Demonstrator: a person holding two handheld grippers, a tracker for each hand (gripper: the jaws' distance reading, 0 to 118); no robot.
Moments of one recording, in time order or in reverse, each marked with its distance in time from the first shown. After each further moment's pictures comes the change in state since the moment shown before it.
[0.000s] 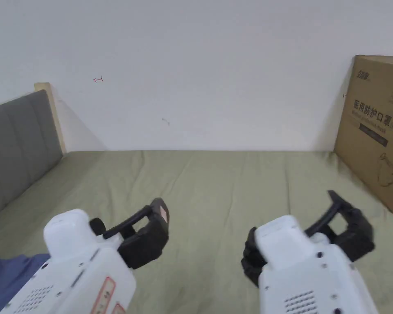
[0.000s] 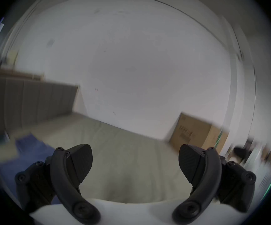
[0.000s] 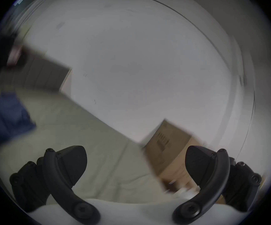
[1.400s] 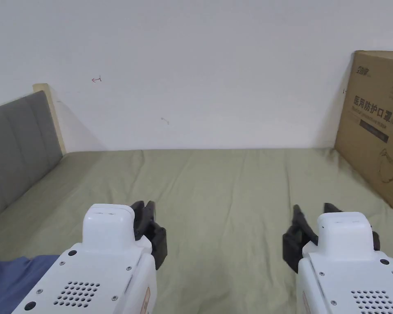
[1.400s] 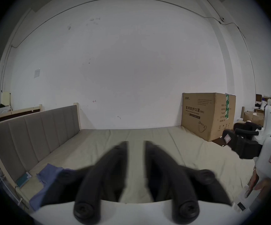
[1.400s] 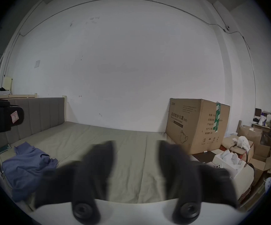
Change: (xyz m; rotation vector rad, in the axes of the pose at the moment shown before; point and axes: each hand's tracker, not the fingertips) left arm 0.048 -0.004 -0.003 -0.076 0.077 -0.544; right arm 0.047 -0.029 -0.002 -0.102 0.079 -0.737
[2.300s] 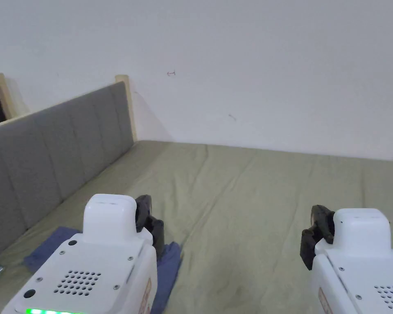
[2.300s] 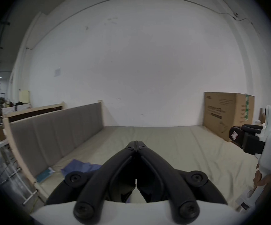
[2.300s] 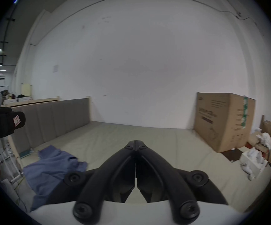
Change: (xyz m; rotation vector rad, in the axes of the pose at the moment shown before) left arm -0.071 0.011 0.043 -0.014 0.282 -0.014; right arm -0.071 0.018 -0.022 -0.033 0.324 -0.061
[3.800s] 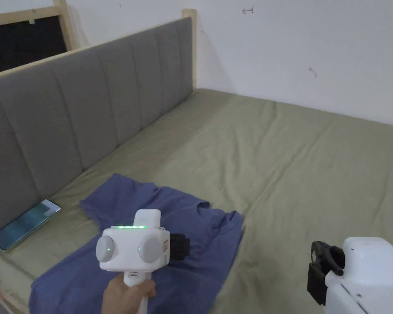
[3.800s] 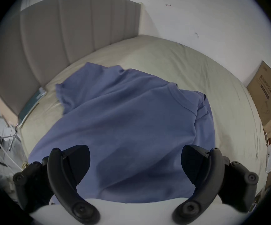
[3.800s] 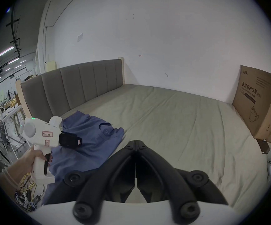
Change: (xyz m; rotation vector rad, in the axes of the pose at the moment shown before) left arm -0.131 -0.214 -0.232 -0.832 0.130 0.193; right arm -0.071 -0.070 -0.095 -0.376 0.232 0.021
